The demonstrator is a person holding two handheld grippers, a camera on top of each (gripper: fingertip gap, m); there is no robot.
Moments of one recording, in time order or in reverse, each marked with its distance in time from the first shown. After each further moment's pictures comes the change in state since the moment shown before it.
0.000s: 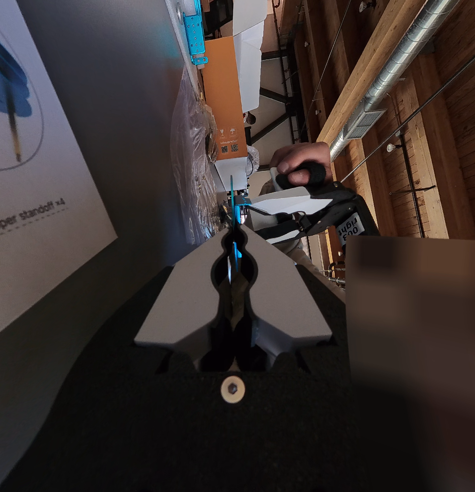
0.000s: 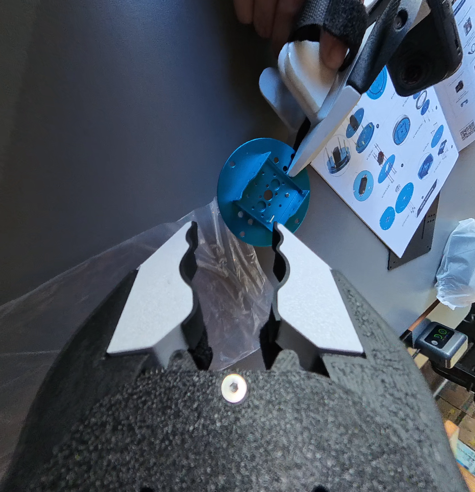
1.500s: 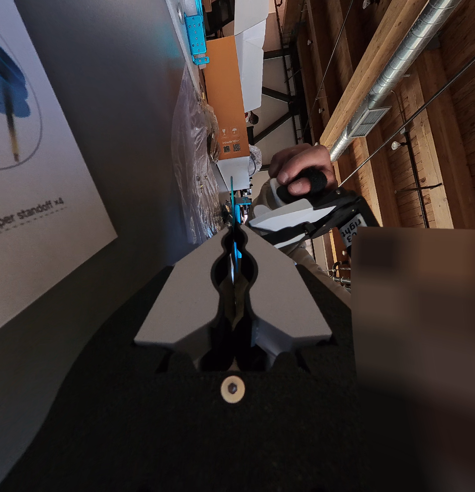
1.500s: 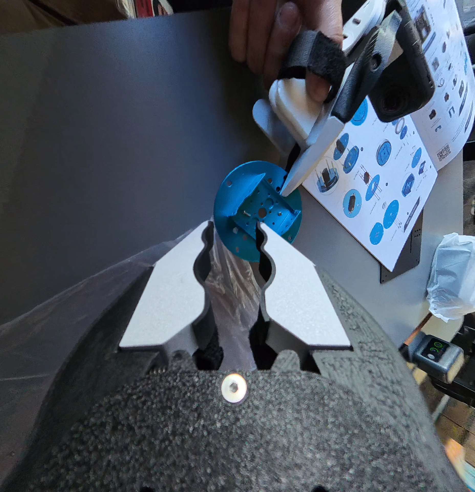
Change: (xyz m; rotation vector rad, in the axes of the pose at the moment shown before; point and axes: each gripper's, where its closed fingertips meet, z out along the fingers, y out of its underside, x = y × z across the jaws) left arm -0.001 0.001 0.000 0.000 -0.012 0.013; right arm 0.002 -0.016 0.002 0.076 0.031 -0.005
